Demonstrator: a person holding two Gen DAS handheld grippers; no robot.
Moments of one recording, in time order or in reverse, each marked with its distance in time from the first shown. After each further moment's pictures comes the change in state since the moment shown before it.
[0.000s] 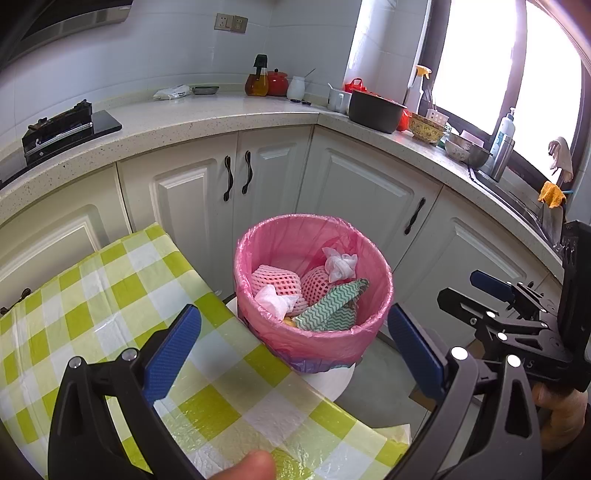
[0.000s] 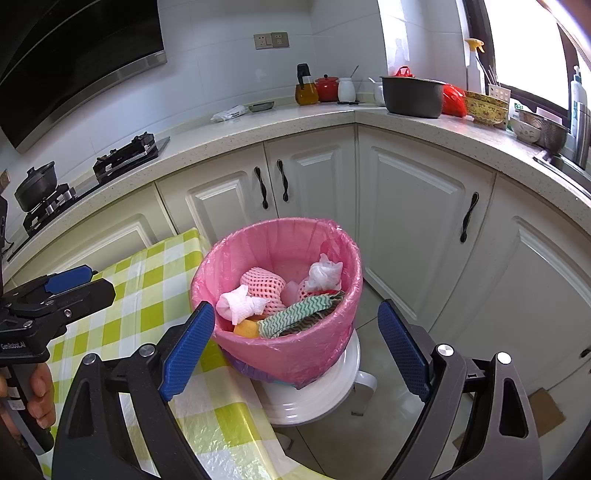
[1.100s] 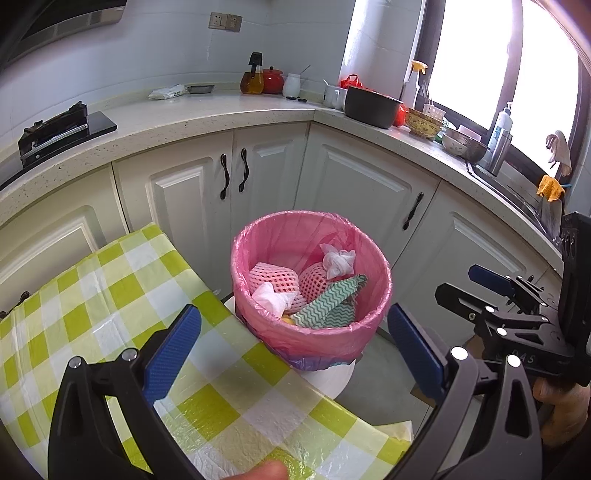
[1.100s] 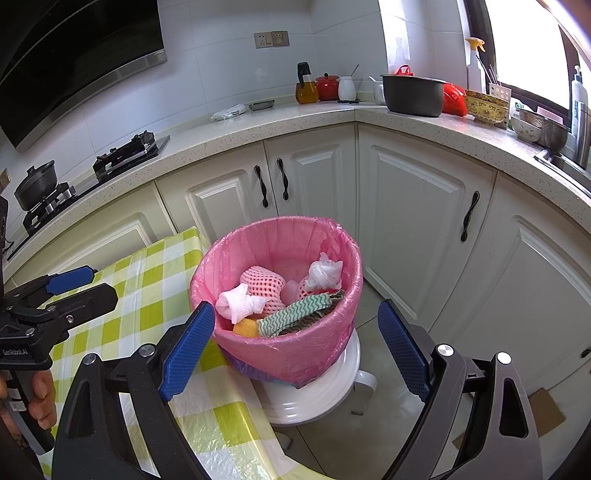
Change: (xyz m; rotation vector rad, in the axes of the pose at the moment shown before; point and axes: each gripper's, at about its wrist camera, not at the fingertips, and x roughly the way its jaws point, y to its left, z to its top) left arm 0.002 0.000 -0.004 0.015 0.008 -0.004; right arm 0.000 0.000 0.000 0.001 0.002 0.000
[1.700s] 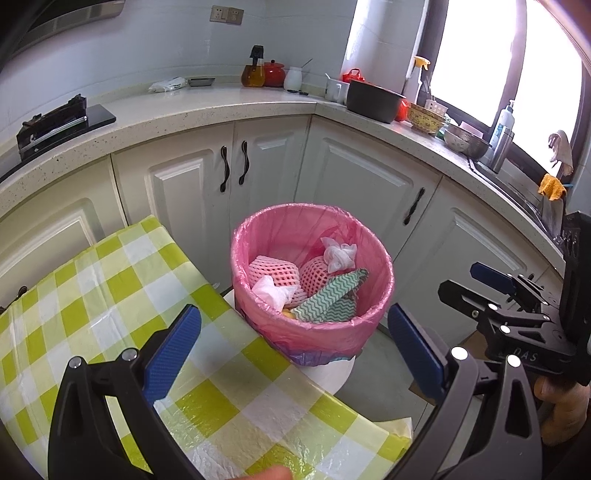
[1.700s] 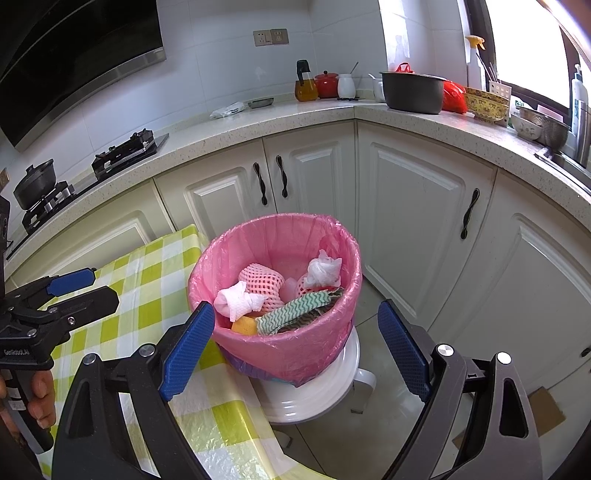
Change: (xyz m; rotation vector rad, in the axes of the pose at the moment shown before) left arm 0.008 0.004 0.000 -0.011 0.031 0.006; right arm 0.003 -0.001 -0.003 0.002 0.004 0.001
